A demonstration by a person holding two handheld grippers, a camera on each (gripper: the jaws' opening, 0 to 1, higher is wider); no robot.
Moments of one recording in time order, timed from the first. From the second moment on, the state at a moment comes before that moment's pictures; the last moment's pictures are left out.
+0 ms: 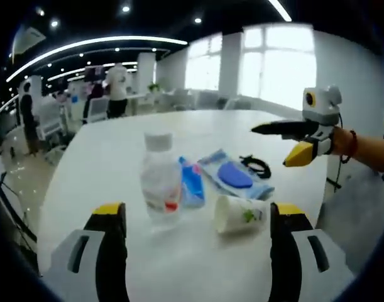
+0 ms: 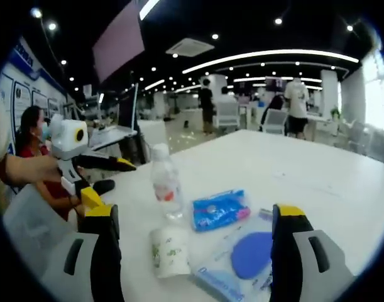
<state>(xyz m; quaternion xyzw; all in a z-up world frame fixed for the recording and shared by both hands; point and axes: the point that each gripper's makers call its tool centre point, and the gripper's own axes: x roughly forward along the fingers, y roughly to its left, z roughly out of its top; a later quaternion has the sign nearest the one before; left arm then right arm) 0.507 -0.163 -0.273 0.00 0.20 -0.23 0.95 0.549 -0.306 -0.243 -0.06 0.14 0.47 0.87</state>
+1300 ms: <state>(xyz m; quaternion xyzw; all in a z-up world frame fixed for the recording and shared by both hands) 0.581 -0.154 -0.294 -0.08 0.10 -0.11 0.98 0.560 -0.344 -0.256 -0.04 0.15 0.39 0.91</state>
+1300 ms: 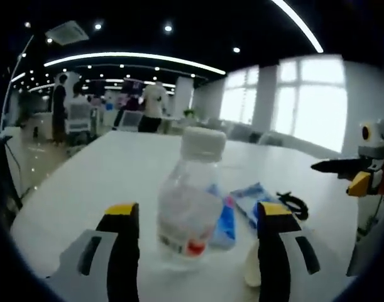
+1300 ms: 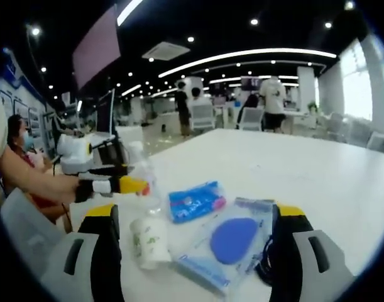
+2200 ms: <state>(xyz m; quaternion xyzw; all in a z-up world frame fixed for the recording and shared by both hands) 0.595 -0.147 -0.301 -0.09 0.10 -0.06 0.99 0.570 -0.361 -0.258 -0.03 0.15 0.36 0.92</state>
